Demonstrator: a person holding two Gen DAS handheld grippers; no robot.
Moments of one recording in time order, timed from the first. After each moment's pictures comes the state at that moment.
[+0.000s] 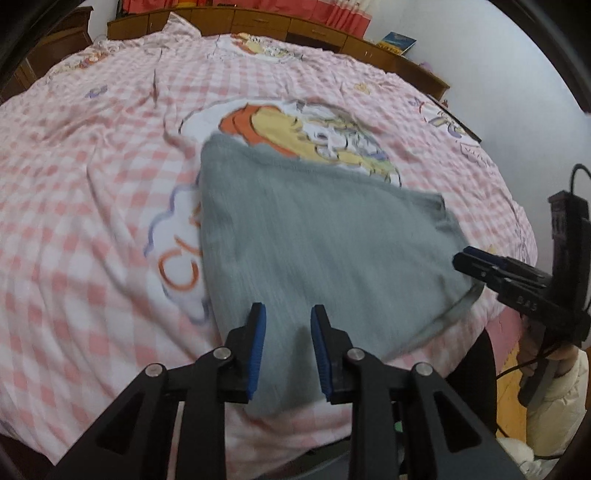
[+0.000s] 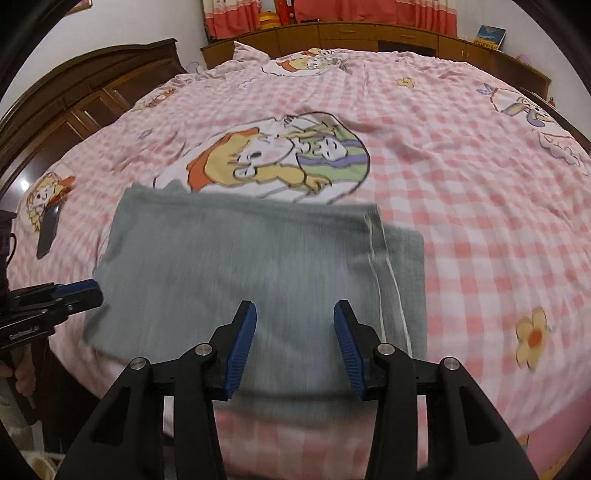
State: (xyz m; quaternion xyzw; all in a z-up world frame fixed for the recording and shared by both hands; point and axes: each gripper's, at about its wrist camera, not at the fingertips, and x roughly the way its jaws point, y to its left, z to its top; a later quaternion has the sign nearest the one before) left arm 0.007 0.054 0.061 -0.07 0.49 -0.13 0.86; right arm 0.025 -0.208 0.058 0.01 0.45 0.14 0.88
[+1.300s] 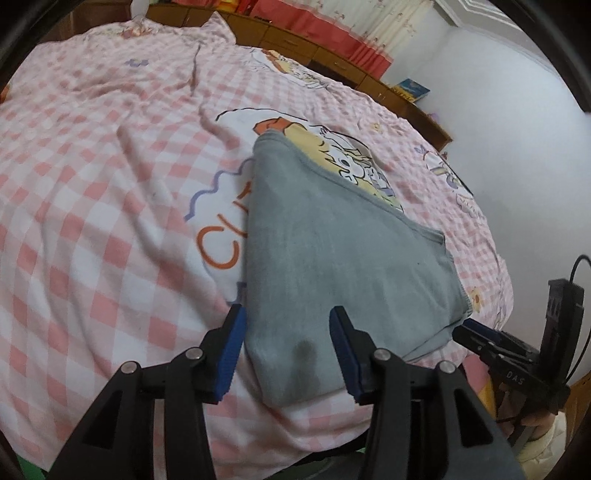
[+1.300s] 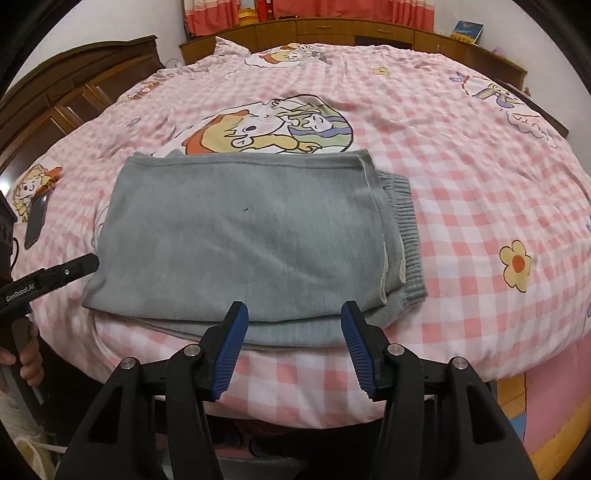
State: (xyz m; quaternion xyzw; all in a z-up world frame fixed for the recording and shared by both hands) left arm -0.006 0.095 0.051 -0.17 0.45 -0.13 0.87; right arm -0.024 -0.190 0.050 0.01 0.46 0.09 0.88
